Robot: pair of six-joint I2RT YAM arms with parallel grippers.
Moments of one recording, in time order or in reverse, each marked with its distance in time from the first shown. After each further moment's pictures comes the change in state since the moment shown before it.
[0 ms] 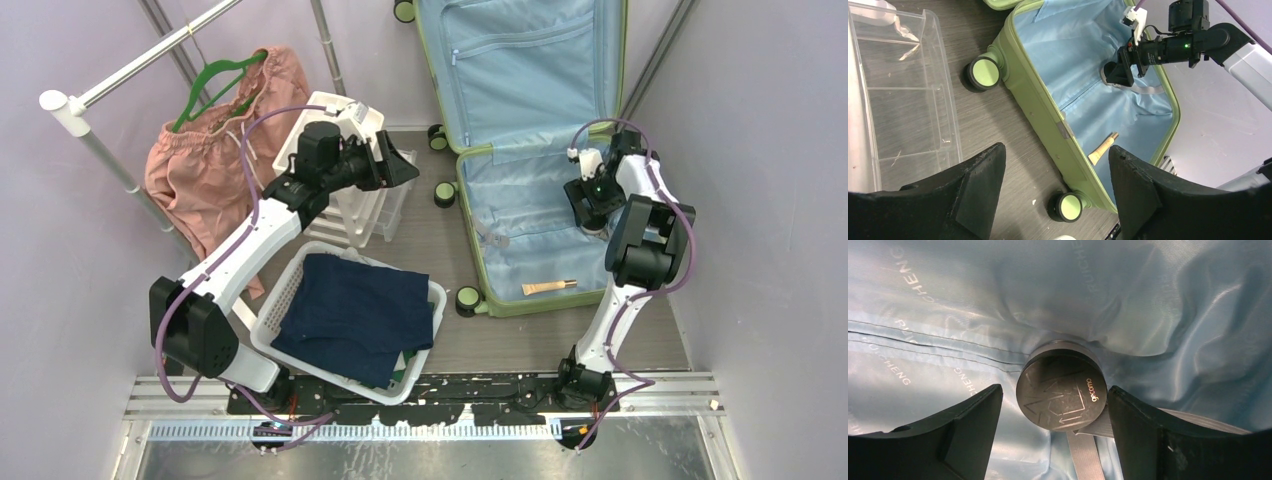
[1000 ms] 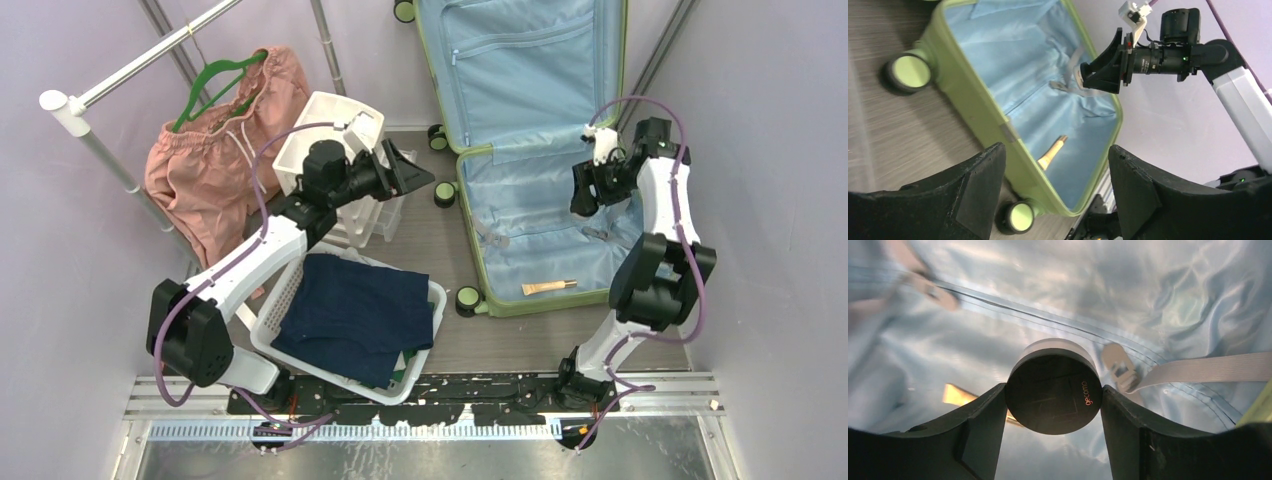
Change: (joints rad) left arm -0.045 -0.043 -0.165 0.271 0.068 -0.195; right arm -0.022 -0.243 -0.043 -0.150 -0.254 0.042
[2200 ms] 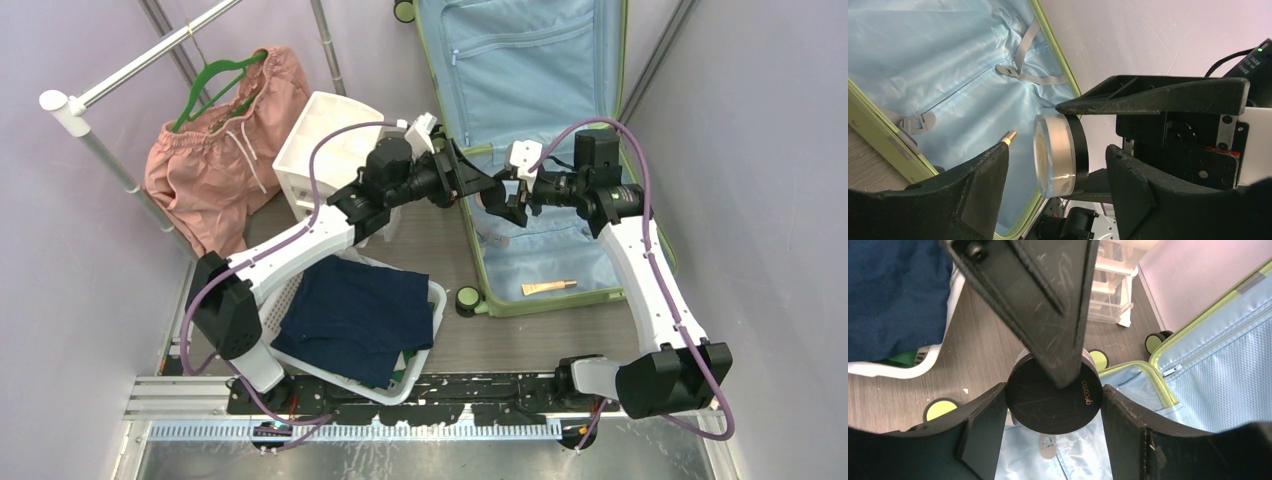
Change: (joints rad) left arm -0.271 0.206 0.251 -0.011 -0.140 -0.167; right arm 0.423 -0.544 -0.281 0.322 -0.566 -0.243
